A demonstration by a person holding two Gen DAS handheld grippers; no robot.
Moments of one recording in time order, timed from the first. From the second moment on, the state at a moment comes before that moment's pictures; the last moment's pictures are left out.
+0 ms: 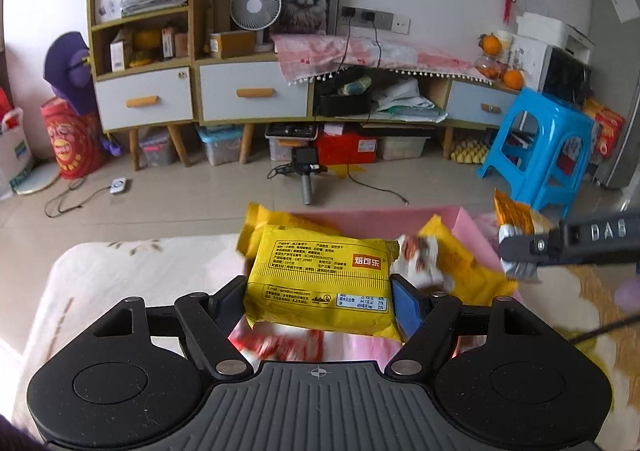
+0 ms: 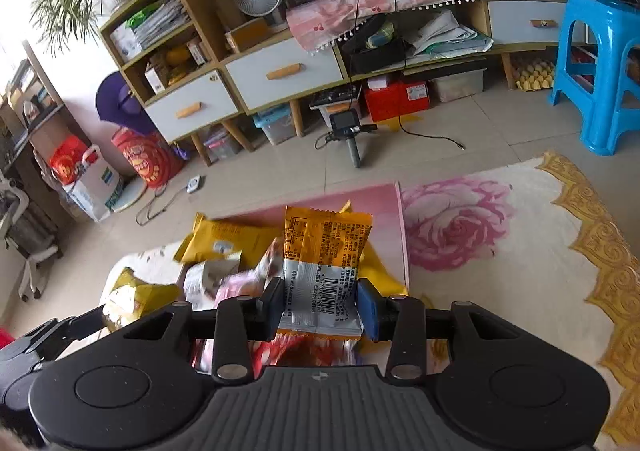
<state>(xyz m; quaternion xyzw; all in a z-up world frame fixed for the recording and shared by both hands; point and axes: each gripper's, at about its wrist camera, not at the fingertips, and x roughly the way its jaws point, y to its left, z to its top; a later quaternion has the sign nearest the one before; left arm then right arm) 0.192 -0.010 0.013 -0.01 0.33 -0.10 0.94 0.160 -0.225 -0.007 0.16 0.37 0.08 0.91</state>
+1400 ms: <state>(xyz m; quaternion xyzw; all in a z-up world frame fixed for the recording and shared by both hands) 0.188 -0.006 -0.004 -0.07 0.38 -0.14 0.91 0.150 -0.231 -0.006 0.16 0.39 0.09 0.90</state>
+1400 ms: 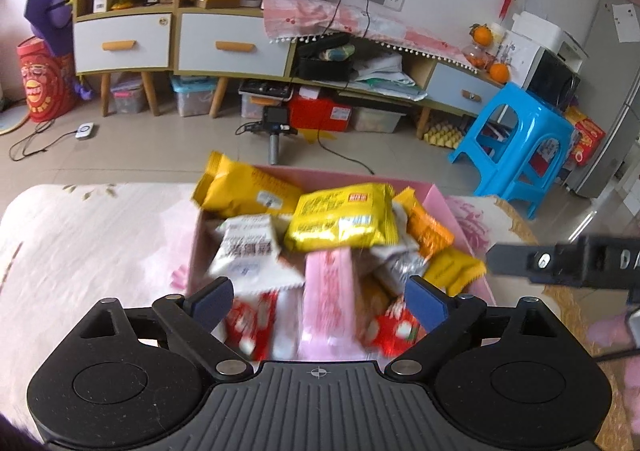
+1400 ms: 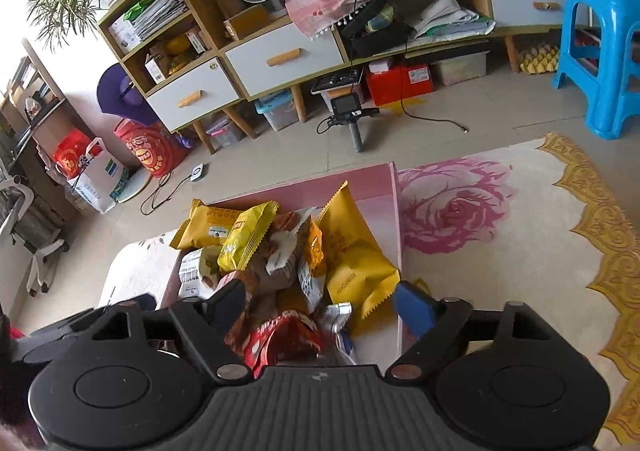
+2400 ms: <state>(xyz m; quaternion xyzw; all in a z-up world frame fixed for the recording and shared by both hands) 0.059 0.021 0.002 -0.04 0.43 -0.03 0.90 0.037 -0.192 0.010 0.05 0.36 0.07 0.93</state>
